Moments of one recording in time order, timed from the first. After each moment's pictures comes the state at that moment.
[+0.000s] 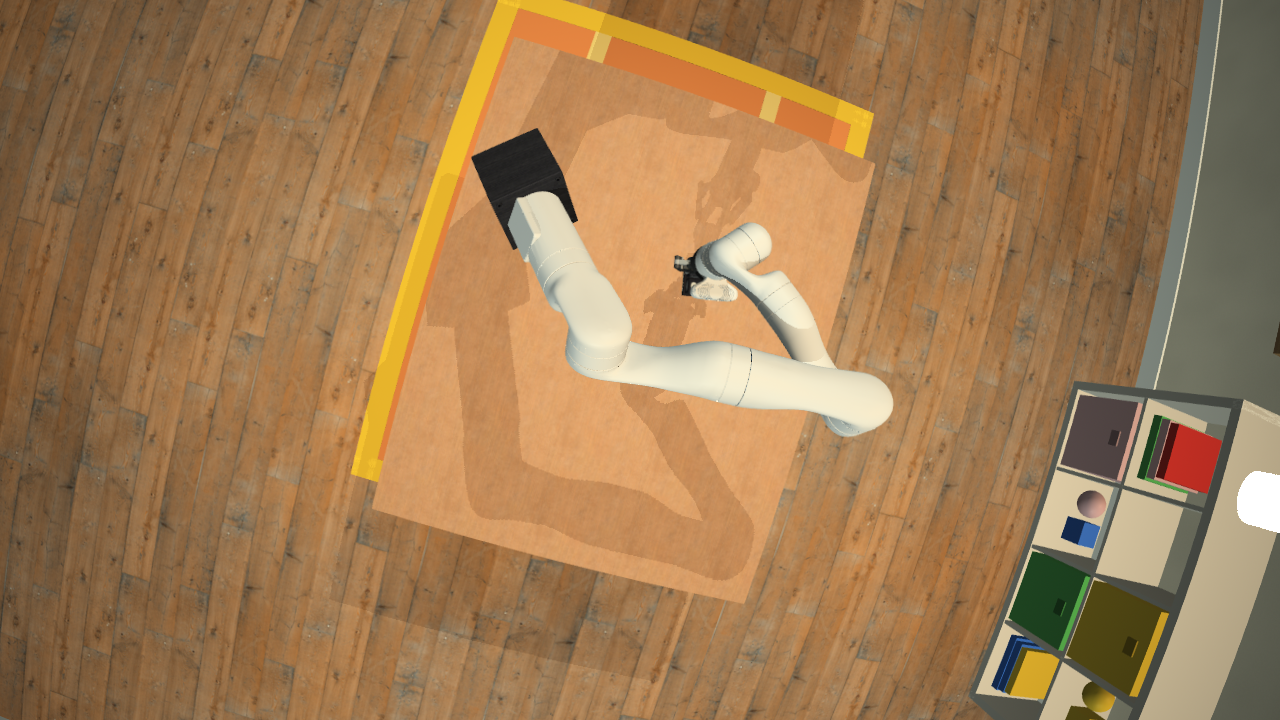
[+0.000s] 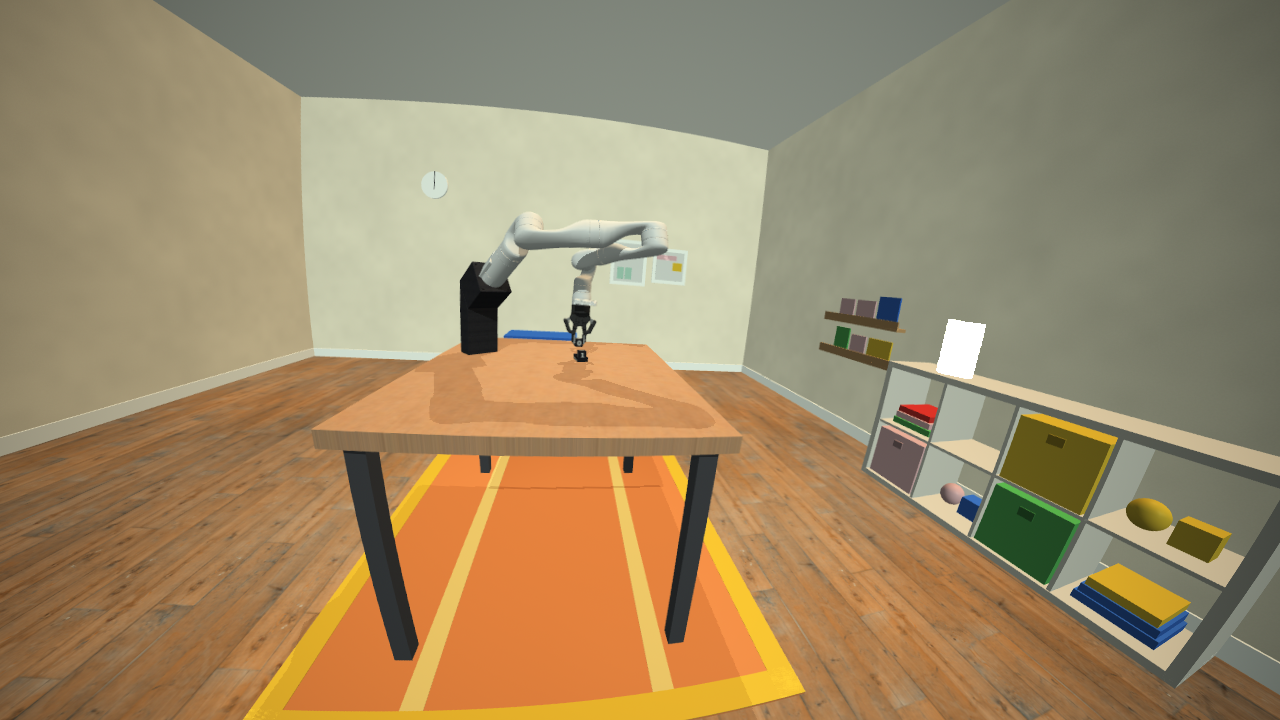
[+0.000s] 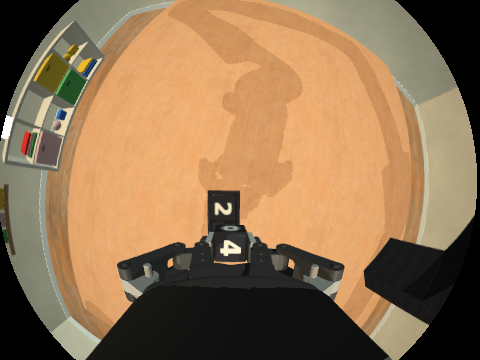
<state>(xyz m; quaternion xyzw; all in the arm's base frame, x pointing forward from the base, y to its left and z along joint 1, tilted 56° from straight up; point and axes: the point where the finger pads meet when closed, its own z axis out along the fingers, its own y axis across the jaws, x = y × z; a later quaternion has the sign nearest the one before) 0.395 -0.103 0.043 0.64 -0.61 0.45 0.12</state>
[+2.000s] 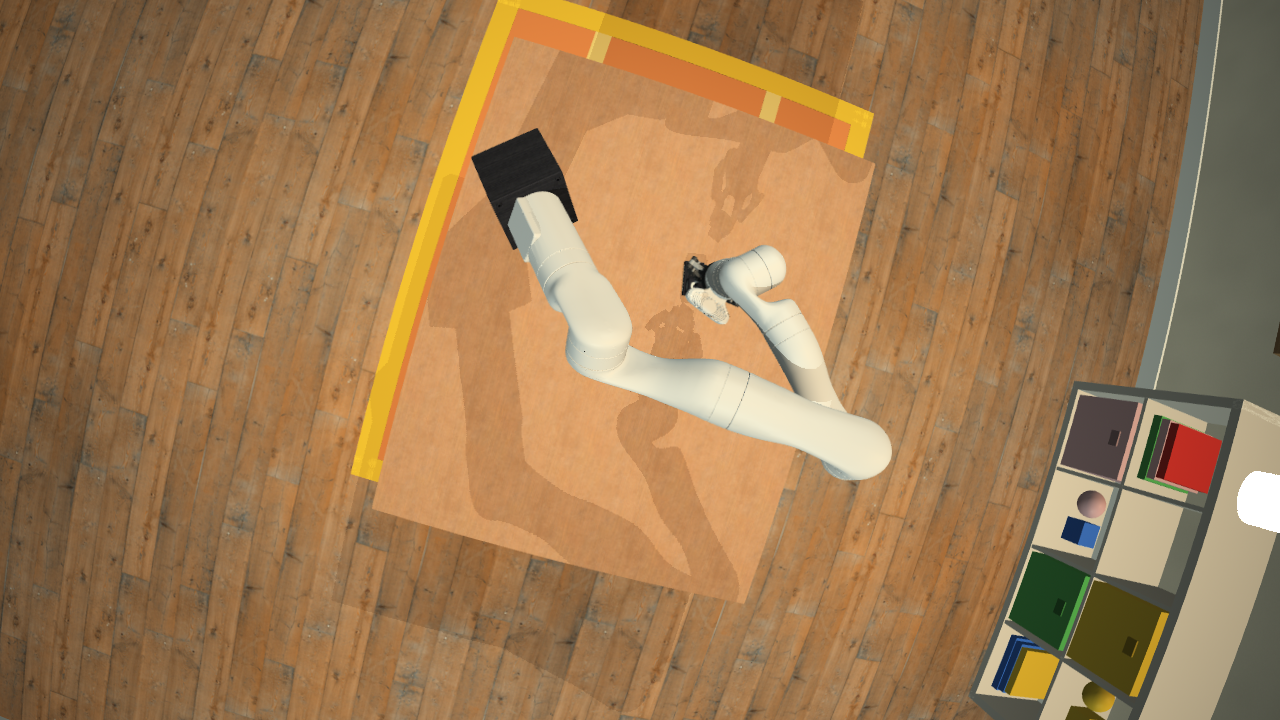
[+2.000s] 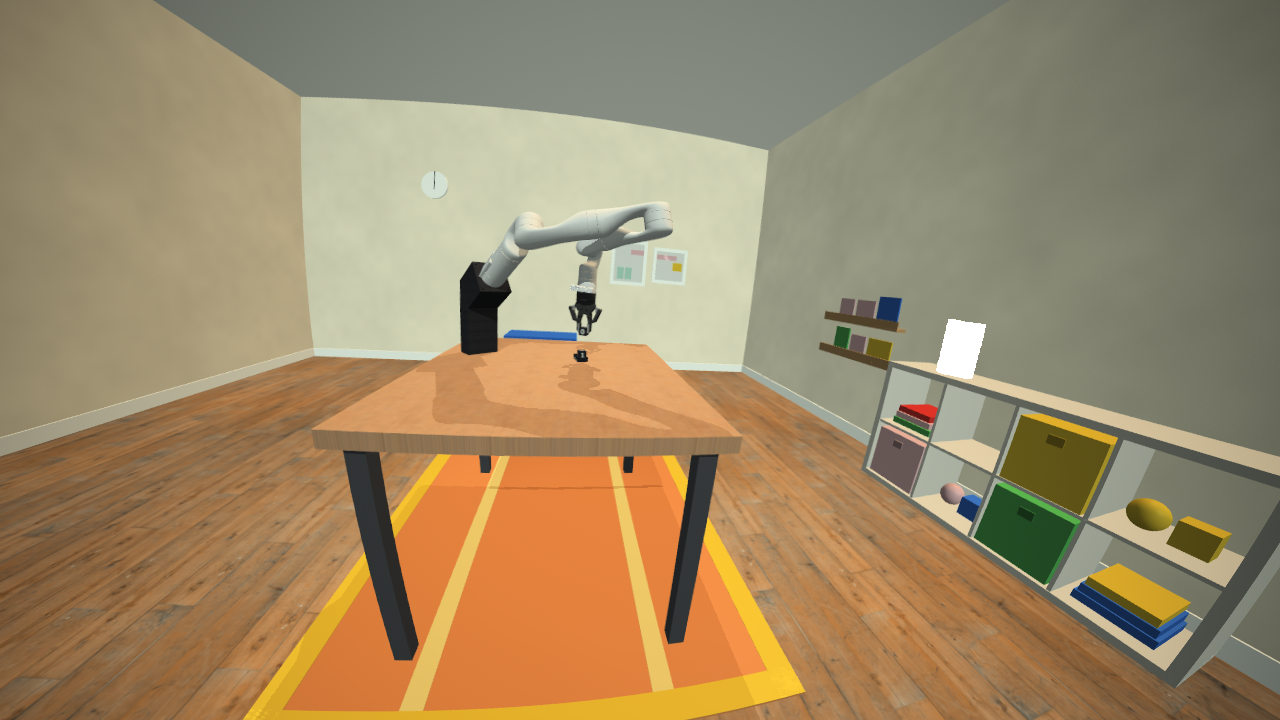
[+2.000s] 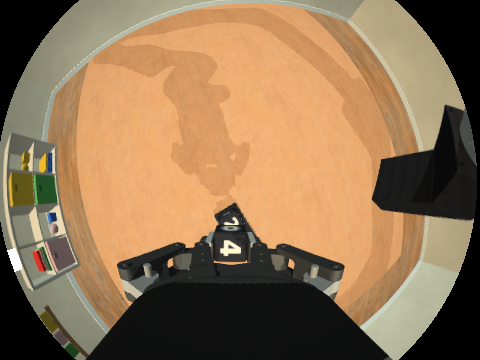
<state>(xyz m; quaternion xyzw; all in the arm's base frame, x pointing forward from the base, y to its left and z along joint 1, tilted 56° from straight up) 0.377 -0.087 0.102 0.46 -0.76 0.46 -0.02</state>
